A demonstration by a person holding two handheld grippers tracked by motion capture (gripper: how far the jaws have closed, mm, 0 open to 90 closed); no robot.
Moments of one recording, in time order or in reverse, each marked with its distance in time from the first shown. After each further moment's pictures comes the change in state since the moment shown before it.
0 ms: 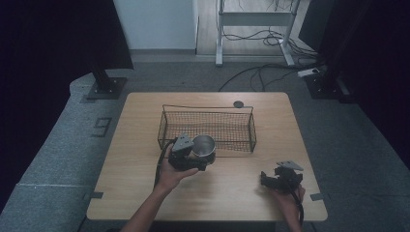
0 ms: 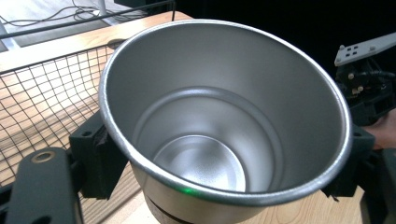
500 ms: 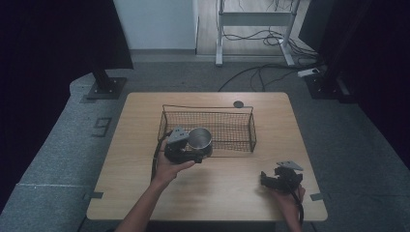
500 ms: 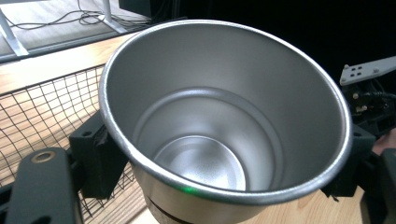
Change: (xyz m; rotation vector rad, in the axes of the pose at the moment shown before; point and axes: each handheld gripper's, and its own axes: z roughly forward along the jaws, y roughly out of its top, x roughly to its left) left arm 0.015 0.015 -0.007 -0.018 0.008 -0.021; right arm 0.000 0.000 0.000 -0.001 -0.002 0.000
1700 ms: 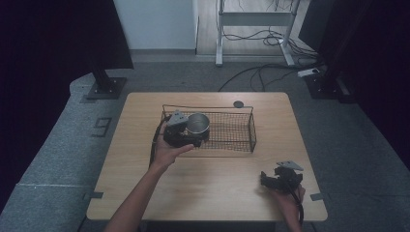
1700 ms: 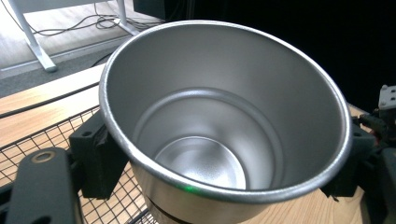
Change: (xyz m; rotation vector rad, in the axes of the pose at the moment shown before) left arm 0.028 0.034 0.009 0.009 0.047 0.012; right arm 0.000 0.000 0.000 0.000 -0.001 -0.002
